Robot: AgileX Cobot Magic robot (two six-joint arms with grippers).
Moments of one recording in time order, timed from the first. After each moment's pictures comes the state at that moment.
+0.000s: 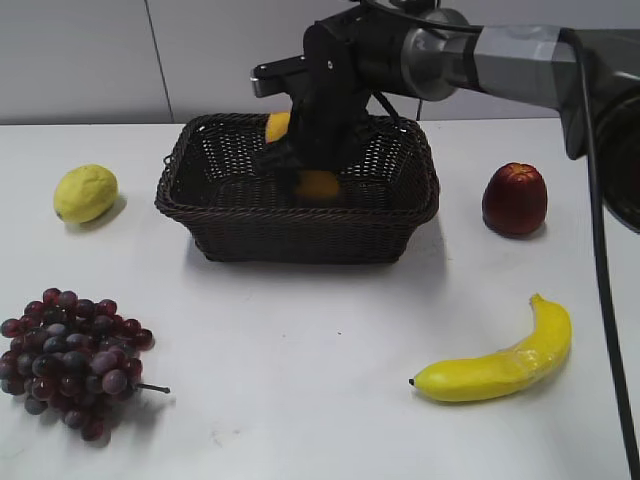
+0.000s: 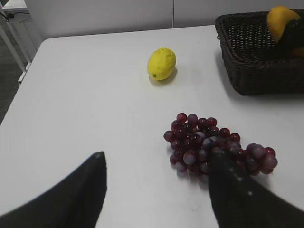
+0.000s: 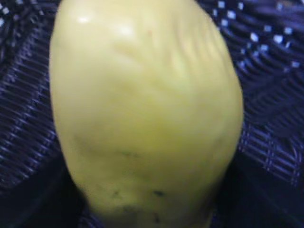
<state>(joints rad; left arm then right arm) 0.01 -0.01 -0.51 -0.15 1.05 0.24 0.61 2.39 -1.98 -0.08 0.75 0.18</state>
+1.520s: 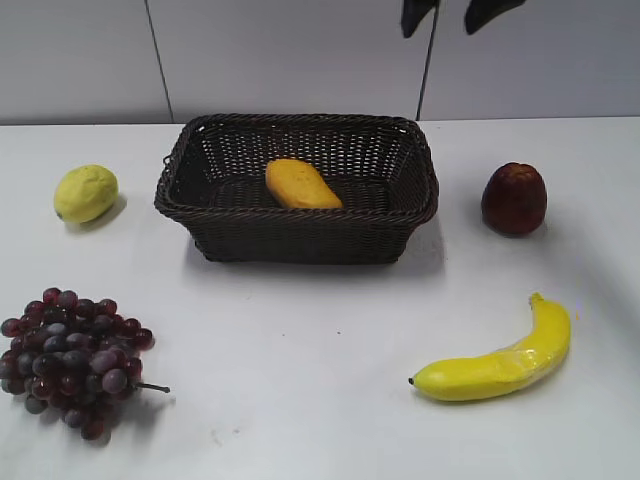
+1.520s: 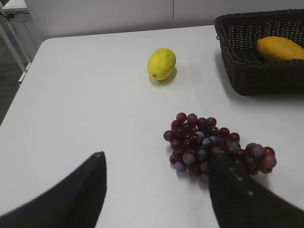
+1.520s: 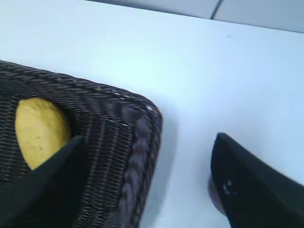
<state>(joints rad) 0.01 -0.01 -0.51 -0.15 1.05 0.24 0.33 2.22 -2.32 0.02 1.21 0.13</state>
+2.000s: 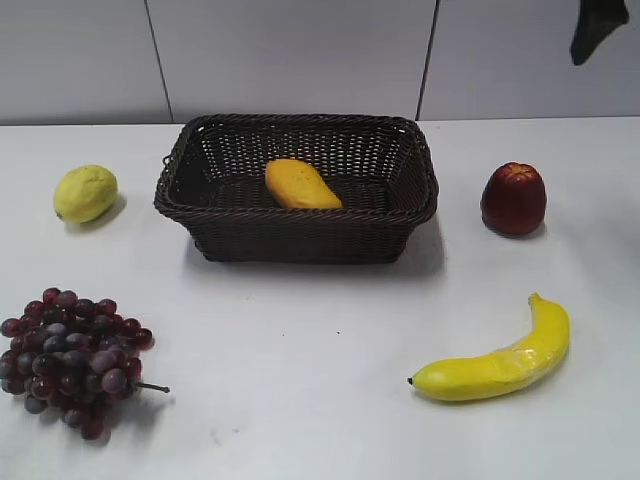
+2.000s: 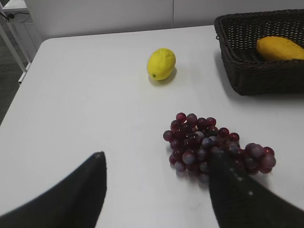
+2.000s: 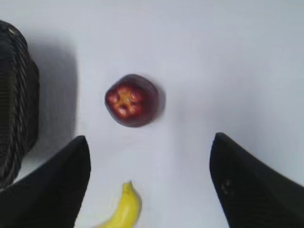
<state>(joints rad) 0.01 -0.01 -0.51 -0.15 1.05 0.24 0.09 1.89 -1.86 0.01 1.21 0.06</state>
